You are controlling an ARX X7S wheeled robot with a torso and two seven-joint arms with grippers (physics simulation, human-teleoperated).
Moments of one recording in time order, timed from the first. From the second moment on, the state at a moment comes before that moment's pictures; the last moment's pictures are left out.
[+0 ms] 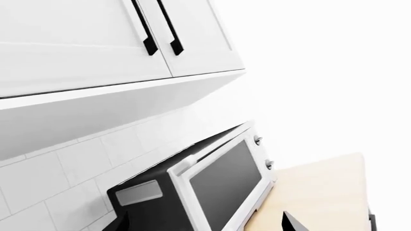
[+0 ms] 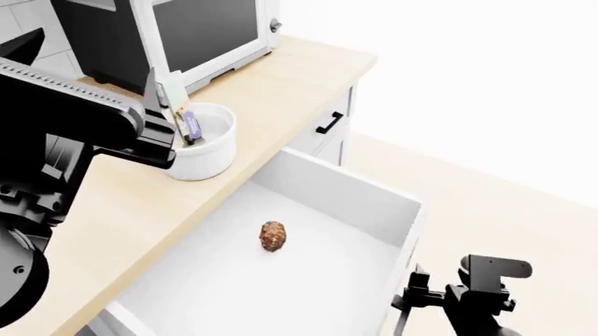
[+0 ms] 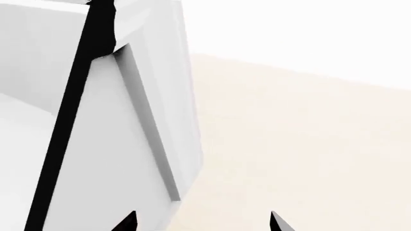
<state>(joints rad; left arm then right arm) -0.89 -0.86 0.28 0.82 -0.91 -0.99 -0.63 0.72 0.76 -1.63 0.45 1.53 -0.51 0.41</state>
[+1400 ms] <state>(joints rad) -0.89 -0.88 0.27 0.83 -0.94 -1.01 -0.67 0.96 0.06 -1.56 1.30 1.78 0.02 -0.33</state>
